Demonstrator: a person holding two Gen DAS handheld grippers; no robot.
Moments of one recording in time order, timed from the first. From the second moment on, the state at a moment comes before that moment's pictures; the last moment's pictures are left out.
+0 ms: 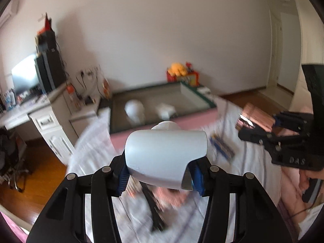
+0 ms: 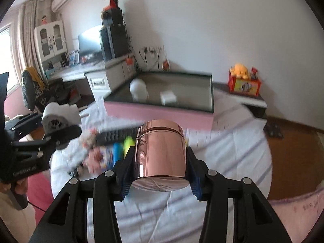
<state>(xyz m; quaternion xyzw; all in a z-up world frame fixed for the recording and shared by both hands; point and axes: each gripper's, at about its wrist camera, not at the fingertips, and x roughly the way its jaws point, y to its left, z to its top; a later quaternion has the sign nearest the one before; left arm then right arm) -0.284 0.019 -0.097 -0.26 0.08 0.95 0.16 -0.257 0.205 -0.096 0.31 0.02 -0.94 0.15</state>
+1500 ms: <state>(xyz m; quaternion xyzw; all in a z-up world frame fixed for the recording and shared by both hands) -0.593 0.034 -0.171 -0.43 0.16 0.88 0.11 -0.539 0.178 -0.153 0.47 0.05 -0.87 0.14</state>
